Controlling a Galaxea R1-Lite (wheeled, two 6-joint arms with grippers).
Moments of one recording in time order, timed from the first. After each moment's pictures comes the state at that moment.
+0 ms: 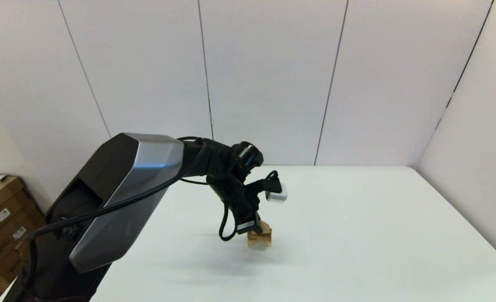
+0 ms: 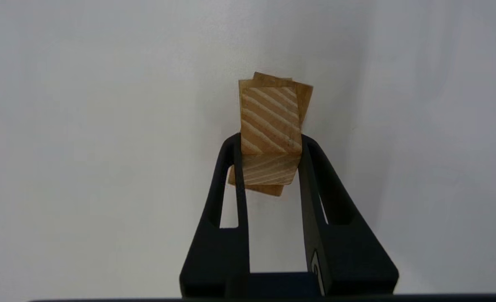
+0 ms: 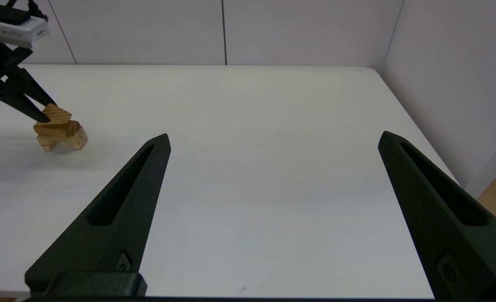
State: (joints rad) left arm -0.62 2.48 -1.97 0.70 -0.34 0.84; right arm 0.00 0.00 0.00 0.00 0.00 0.00
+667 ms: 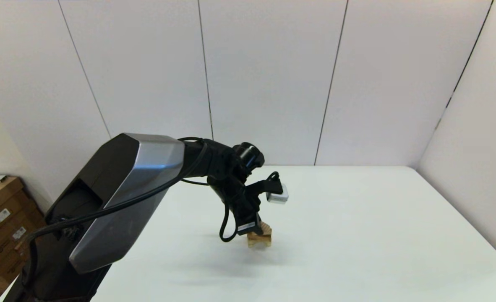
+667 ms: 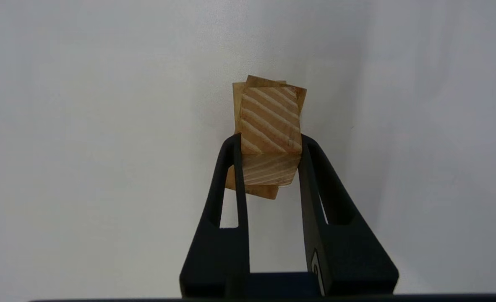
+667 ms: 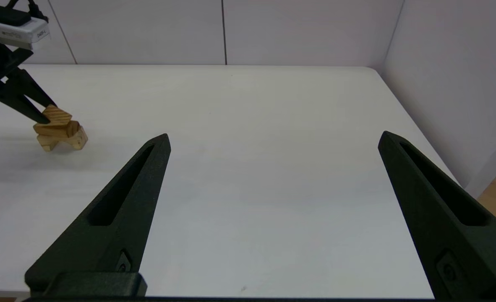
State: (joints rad) left arm -0.62 2.48 -1.97 0.70 -0.34 0.84; right arm 0.00 0.00 0.00 0.00 0.00 0.00
